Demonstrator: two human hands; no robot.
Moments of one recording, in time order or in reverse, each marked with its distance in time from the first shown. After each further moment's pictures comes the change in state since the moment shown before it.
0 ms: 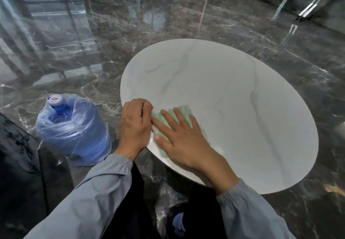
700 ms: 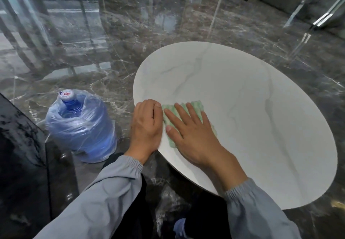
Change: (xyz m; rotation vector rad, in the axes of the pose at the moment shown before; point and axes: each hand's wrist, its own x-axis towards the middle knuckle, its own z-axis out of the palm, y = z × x) left_hand -0.001 -0.002 0.001 -0.052 0.057 0.022; right_hand 0.025 0.002 -0.007 -0.007 0.009 0.044
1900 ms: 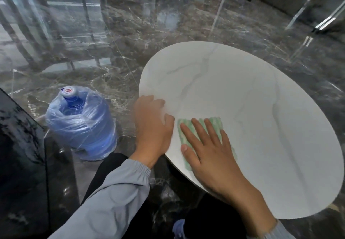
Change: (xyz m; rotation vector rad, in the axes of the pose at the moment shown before) left_hand -0.001 -0.002 0.001 0.150 -0.052 -0.100; right_hand -0.050 -0.005 0.004 -0.041 0.000 0.097
